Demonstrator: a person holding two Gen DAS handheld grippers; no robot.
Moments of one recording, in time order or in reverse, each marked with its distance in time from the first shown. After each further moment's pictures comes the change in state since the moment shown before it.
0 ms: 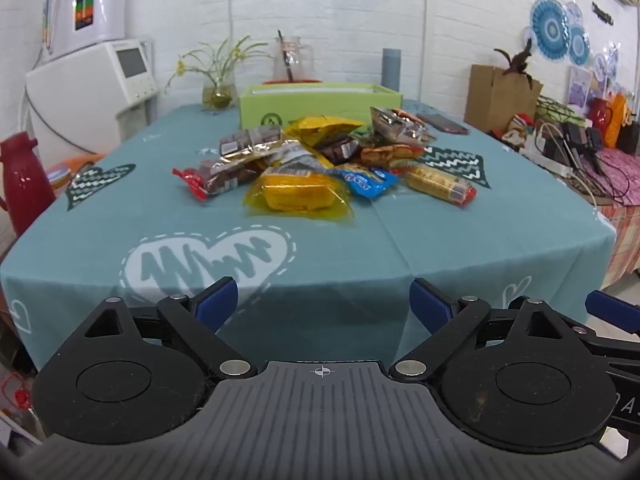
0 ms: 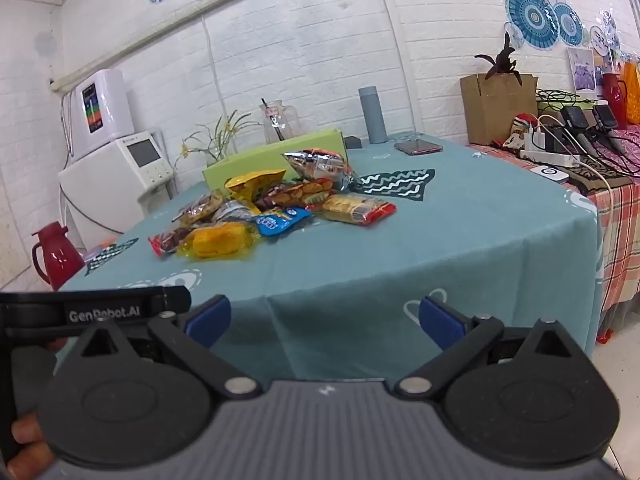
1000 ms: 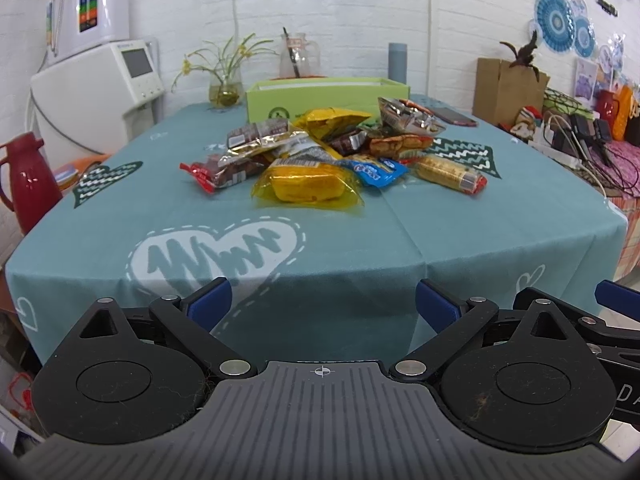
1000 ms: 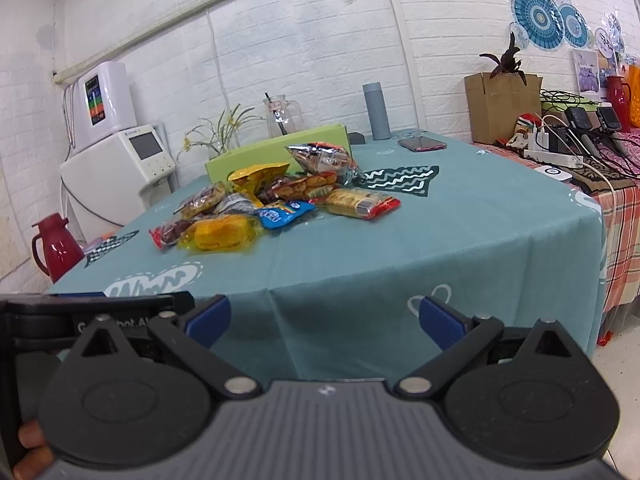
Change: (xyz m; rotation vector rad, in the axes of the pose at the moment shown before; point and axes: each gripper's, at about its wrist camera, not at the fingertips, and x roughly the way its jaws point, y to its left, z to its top) left arm 0.007 0.000 -0.008 0.030 0.015 0.030; right arm 0.003 0.005 -0.003 -0.012 0.006 0.001
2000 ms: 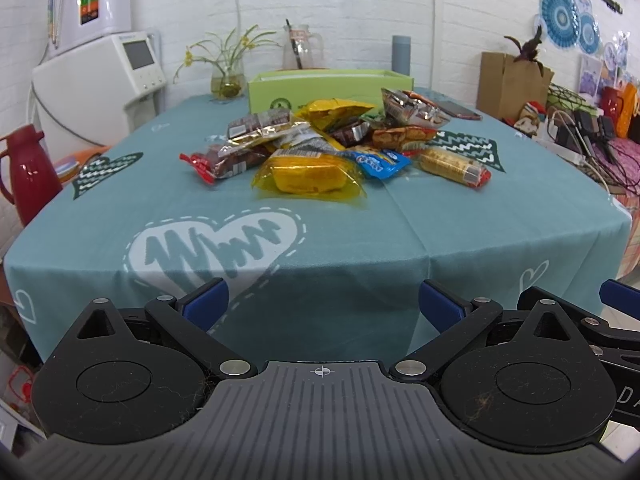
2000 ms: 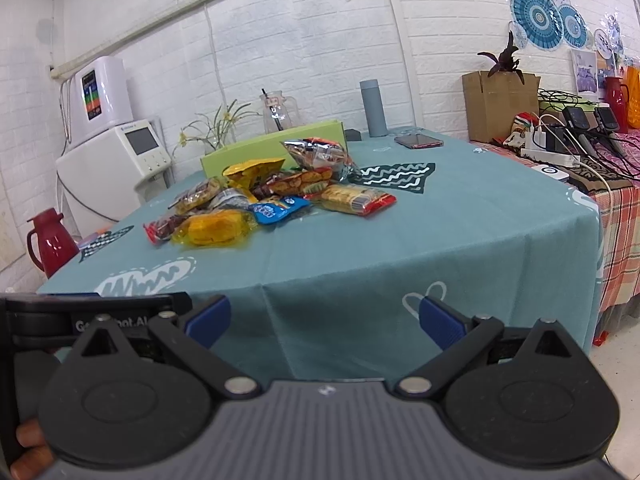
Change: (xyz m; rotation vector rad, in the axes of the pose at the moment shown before) left arm 0.005 -0.001 -0.001 -0.008 0.021 0.007; right arm 0.003 -0.001 -0.002 -0.006 0.008 -0.012
